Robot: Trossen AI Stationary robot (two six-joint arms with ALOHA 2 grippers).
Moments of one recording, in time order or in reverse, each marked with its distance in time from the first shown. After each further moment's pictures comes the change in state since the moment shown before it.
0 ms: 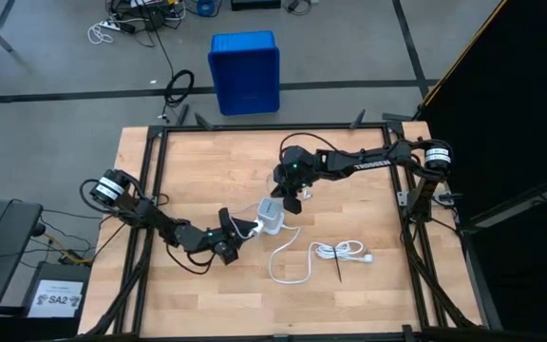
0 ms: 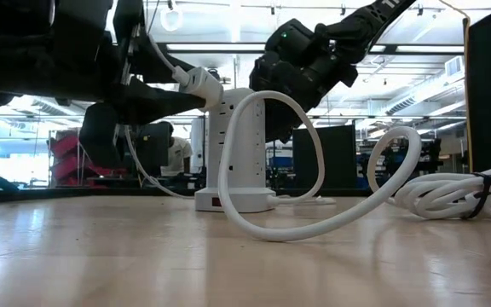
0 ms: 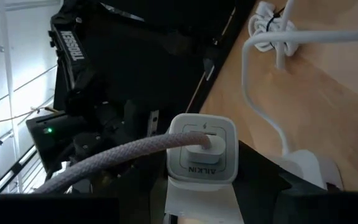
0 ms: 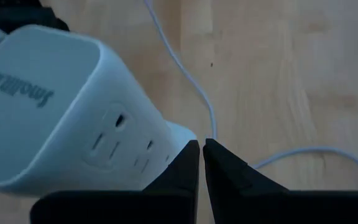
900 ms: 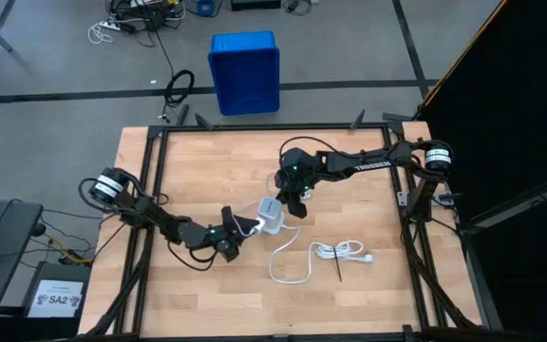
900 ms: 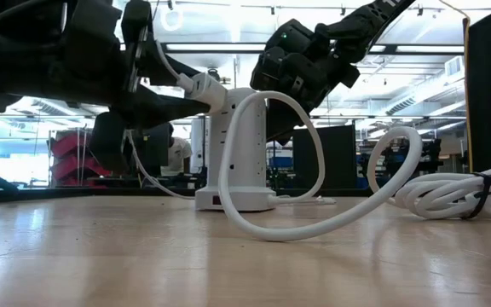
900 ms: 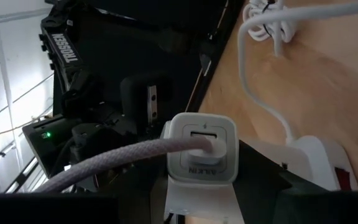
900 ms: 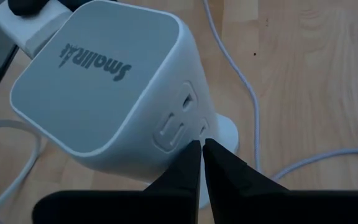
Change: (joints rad) left arm 0.067 -0.006 0.003 -0.083 0.038 0.037; right arm 0.034 0.000 0.000 -0.020 -0.134 -0.026
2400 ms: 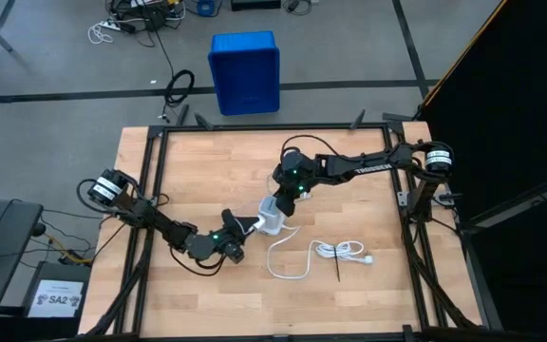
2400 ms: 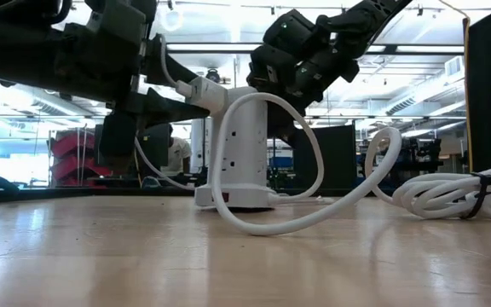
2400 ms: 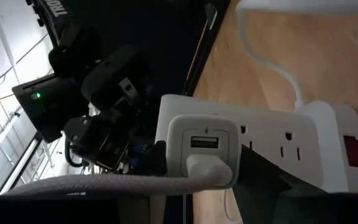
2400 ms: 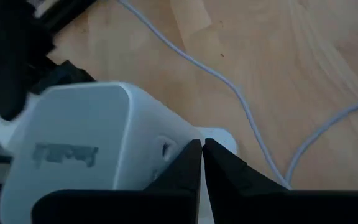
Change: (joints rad) left arm -0.069 0.005 0.105 -0.221 -0.296 -0.068; right arm 0.052 -0.001 0.002 0.023 0.153 0.457
